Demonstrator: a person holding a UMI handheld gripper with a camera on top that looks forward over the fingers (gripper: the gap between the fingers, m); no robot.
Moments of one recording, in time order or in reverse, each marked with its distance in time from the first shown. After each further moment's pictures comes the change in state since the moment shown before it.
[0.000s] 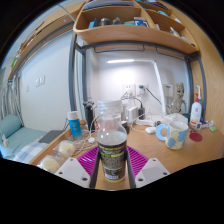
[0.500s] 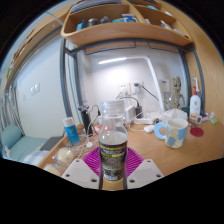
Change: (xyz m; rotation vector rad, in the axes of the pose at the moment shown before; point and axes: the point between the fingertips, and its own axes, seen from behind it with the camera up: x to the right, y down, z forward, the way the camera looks) arm 0.009 -0.008 0.010 -0.007 0.011 0.095
